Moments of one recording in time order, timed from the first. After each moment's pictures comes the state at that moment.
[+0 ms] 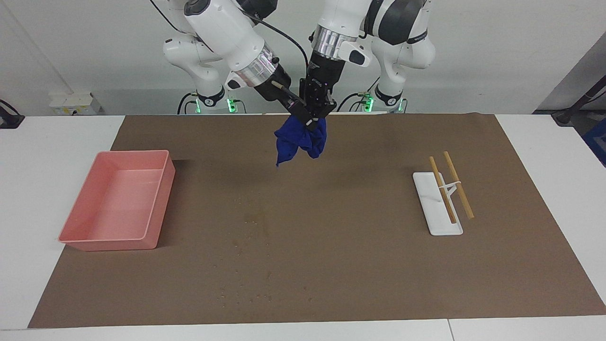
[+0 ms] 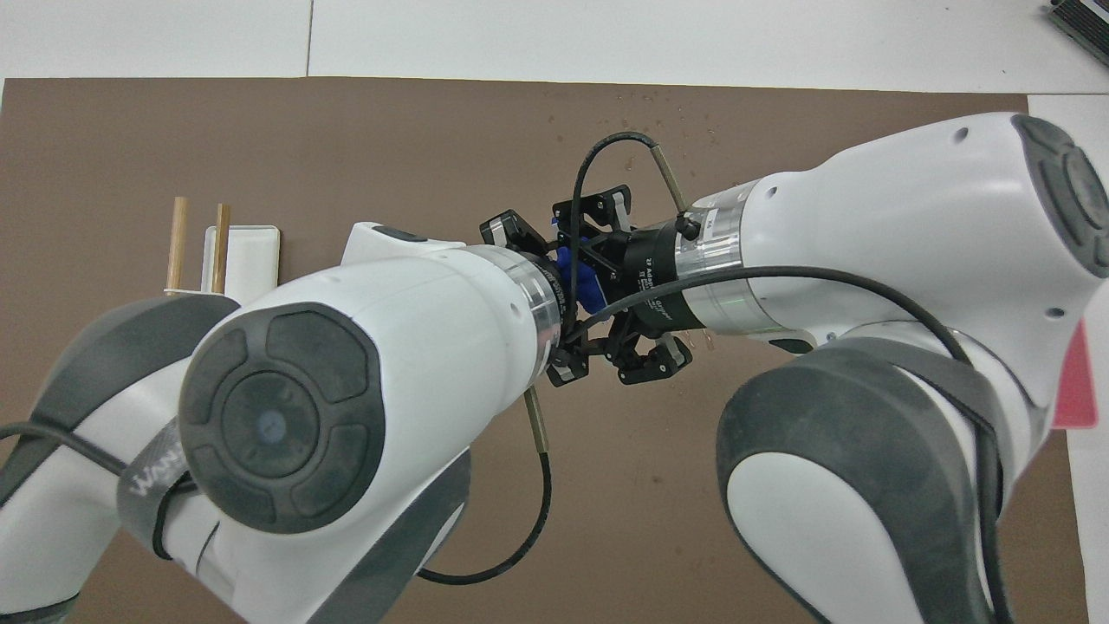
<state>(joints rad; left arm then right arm) -0.59 0.05 -0.12 -1.58 -0.04 2.07 -2.61 0.24 0.09 0.22 -1.59 0.52 1.94 1.44</state>
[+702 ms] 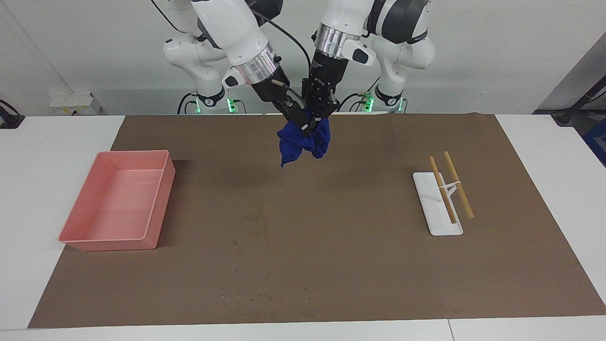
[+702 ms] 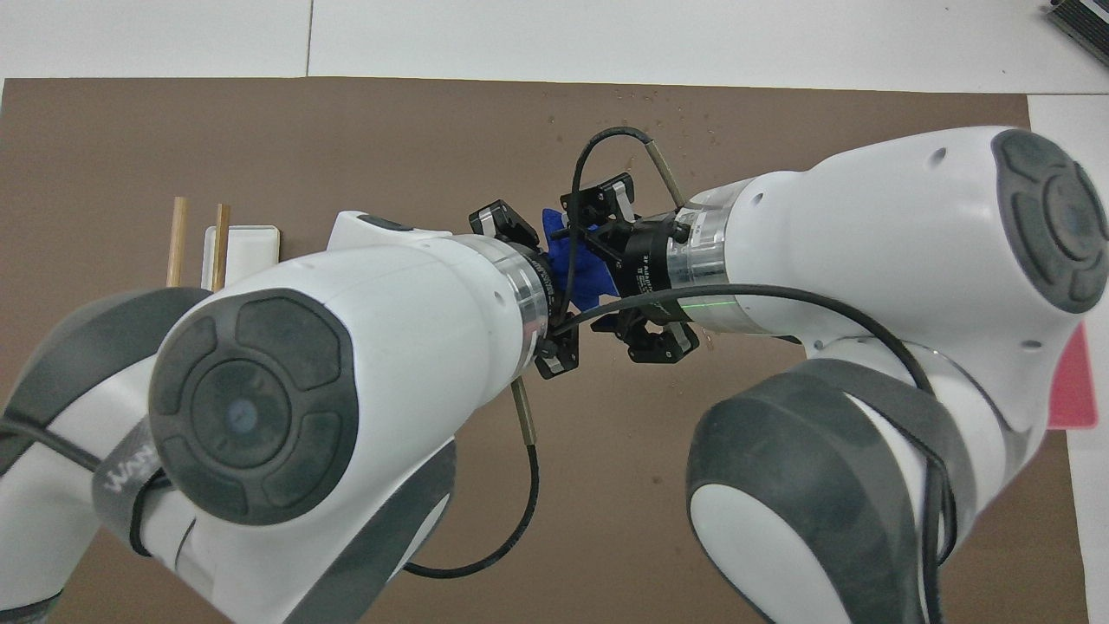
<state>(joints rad) -0.59 0.05 -0.11 -1.56 -0.04 2.05 -2.60 0.26 0.09 0.22 -1.58 0.37 1.99 1.44</state>
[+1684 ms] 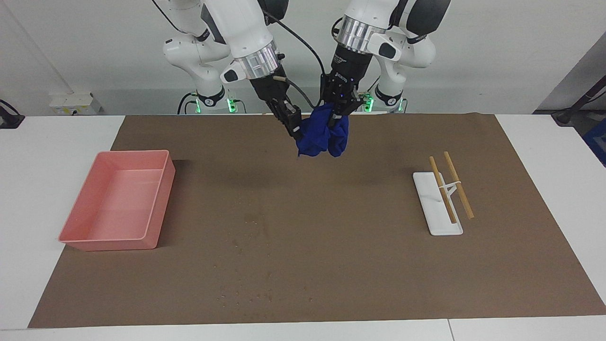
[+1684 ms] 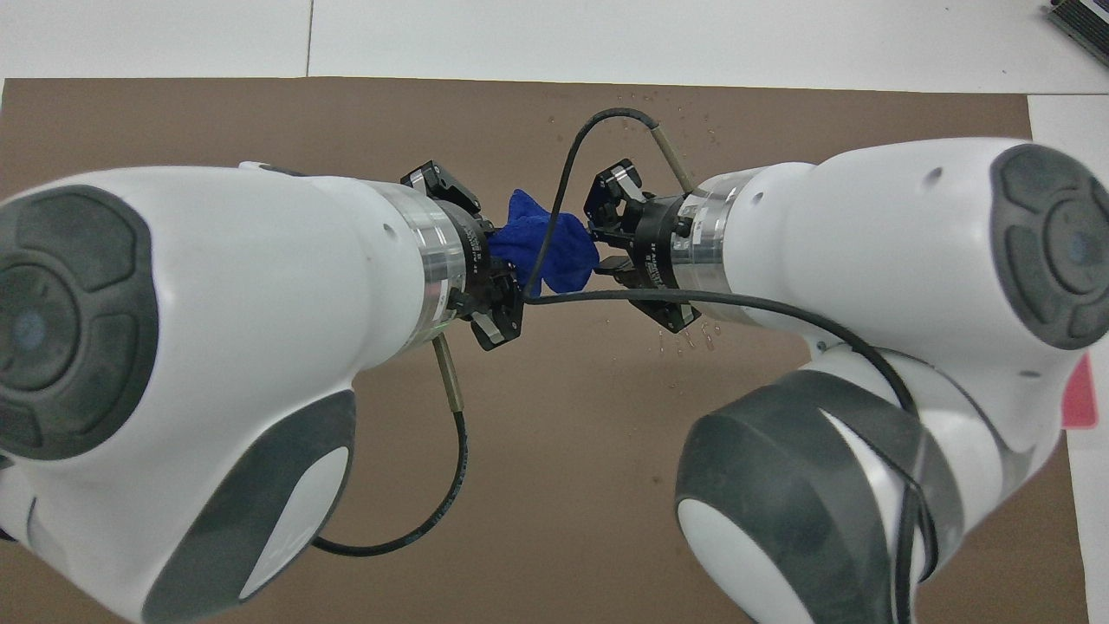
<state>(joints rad) -0.51 0.05 -0.11 -1.49 -0.08 1.96 -2.54 0.27 0.09 0.21 -1.55 0.23 2.04 1.44</state>
